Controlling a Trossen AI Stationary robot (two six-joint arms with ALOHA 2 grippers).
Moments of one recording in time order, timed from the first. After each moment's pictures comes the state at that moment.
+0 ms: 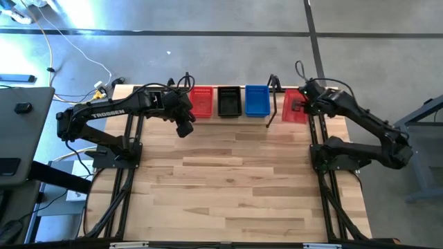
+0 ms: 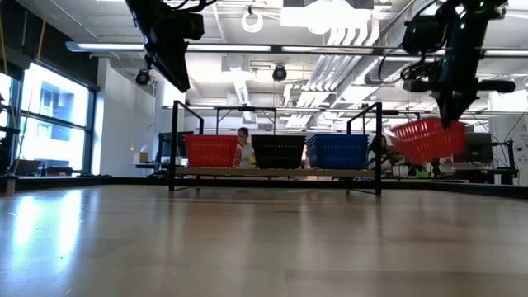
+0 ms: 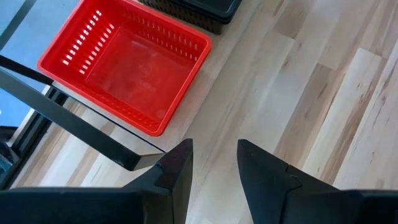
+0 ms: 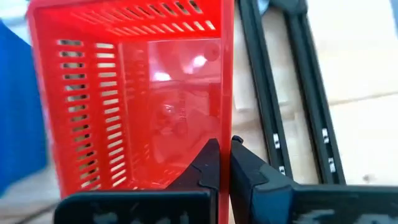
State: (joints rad) left arm 0.42 1.29 1.16 -0.91 -0.17 -0.14; right arm -0.84 0.97 0.83 -1.08 0.29 0.83
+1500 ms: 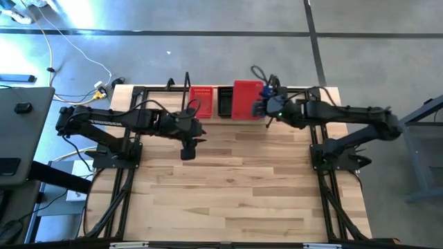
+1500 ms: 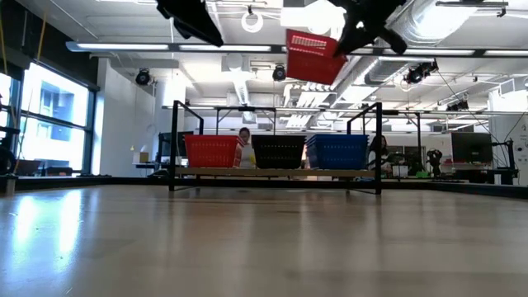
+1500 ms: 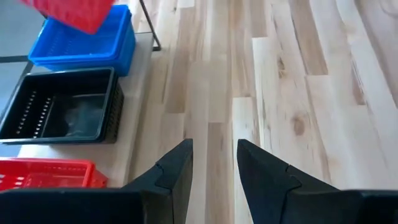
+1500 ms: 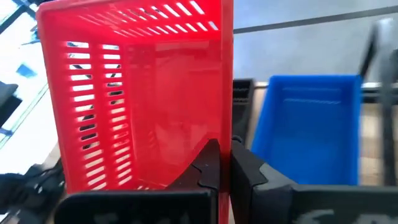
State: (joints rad) left arm 0.09 1.29 1.16 -0.63 -0.15 0.06; right arm -0.12 1.24 1.17 -0.60 0.63 0.99
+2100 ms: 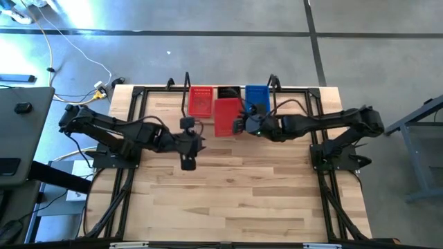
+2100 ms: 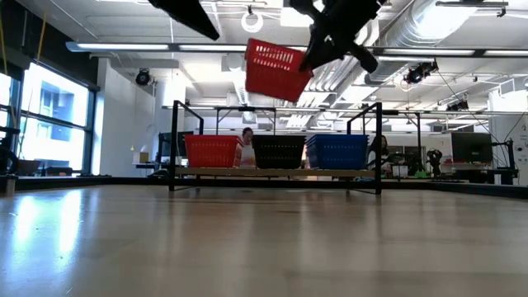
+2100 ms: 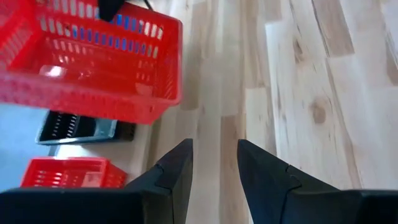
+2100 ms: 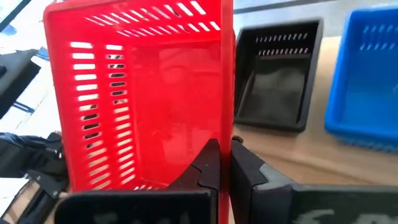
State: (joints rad) left arm -0.11 1.33 1.16 -0.65 -0.45 0.03; right arm 0.02 1.47 1.17 -0.40 0.64 1.06
